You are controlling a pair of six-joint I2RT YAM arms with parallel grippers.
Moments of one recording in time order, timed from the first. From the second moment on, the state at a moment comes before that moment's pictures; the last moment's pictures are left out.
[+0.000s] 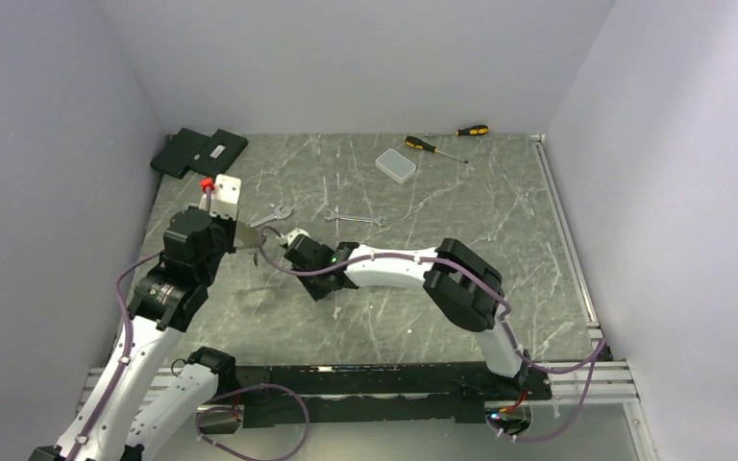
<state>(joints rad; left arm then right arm) -0.33 0.71 0.87 -0.48 -0.34 0.17 1.11 2.08 1.48 -0.41 0.11 0.34</state>
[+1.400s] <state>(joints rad) -0.33 0.73 0.85 -0.45 -0.13 0.18 0.85 1.79 1.00 -0.17 -0.36 0.18</state>
